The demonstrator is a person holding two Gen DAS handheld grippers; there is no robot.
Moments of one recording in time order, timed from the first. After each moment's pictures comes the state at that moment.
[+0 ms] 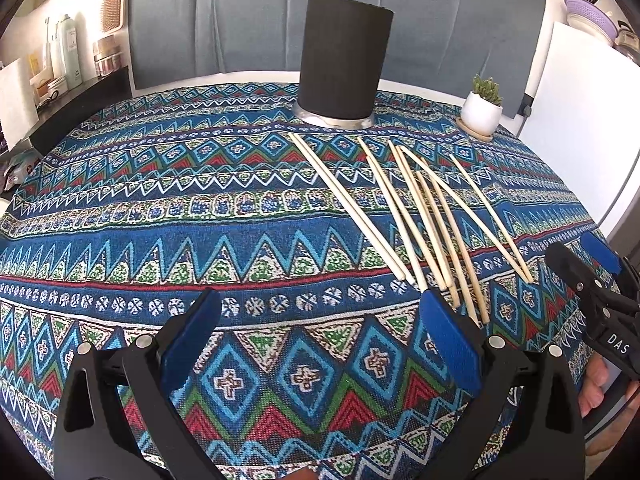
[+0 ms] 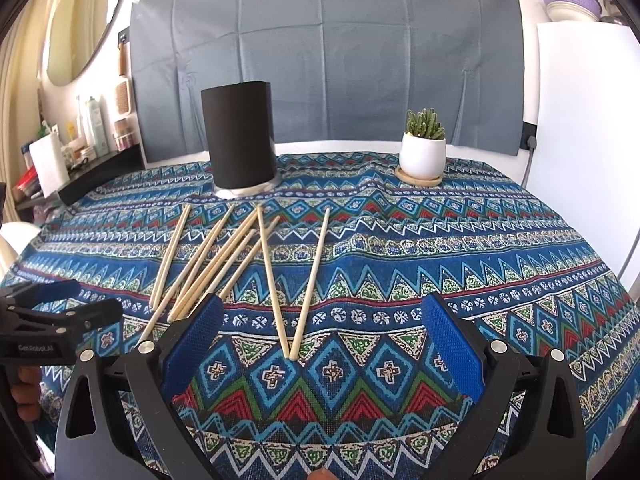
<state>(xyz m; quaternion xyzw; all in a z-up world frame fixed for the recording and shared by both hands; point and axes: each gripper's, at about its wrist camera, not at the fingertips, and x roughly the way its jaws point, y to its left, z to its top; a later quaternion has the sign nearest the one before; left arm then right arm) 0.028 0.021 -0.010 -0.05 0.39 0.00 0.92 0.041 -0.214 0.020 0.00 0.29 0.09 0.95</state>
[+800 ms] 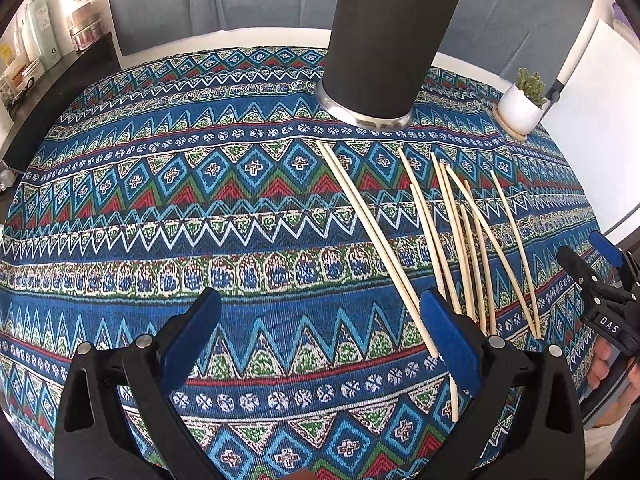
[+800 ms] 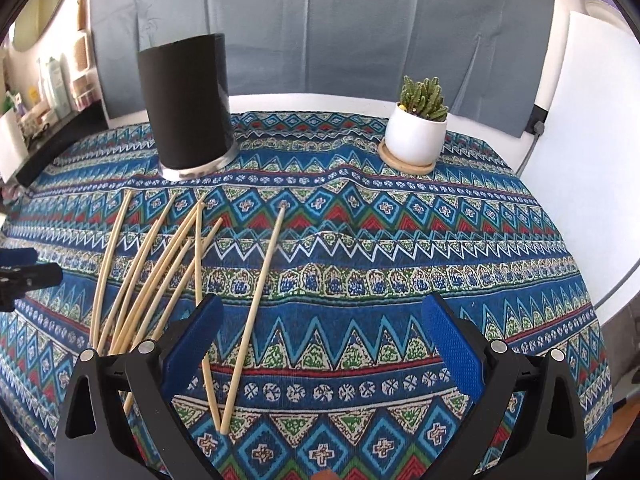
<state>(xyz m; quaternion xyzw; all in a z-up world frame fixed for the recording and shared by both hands) 0.117 0.052 0.016 -0.06 0.51 -0.01 0.86 0.139 -0.217 0.039 -0.06 0.41 0.07 0.91</state>
